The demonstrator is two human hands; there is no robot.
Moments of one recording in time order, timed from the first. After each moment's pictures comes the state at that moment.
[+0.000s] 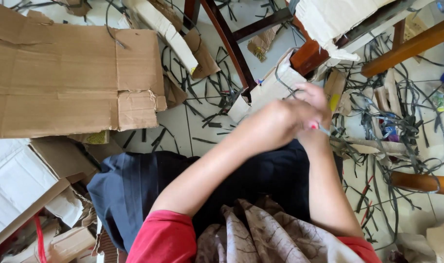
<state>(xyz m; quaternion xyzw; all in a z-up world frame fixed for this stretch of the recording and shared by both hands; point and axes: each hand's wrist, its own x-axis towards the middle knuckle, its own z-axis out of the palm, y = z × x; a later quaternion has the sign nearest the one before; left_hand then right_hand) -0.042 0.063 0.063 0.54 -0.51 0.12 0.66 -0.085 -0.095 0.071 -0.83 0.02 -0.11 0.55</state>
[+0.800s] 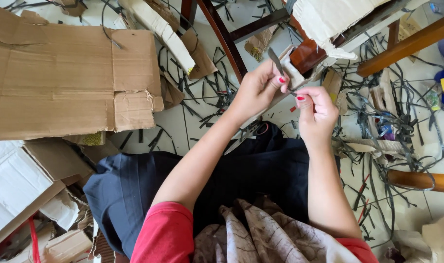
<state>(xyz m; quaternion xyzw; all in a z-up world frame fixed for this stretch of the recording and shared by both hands) 0.020 0.031 0.001 0.49 -0.37 0.10 0.78 -0.072 -0.119 0.035 -0.86 -0.13 -0.33 0.37</state>
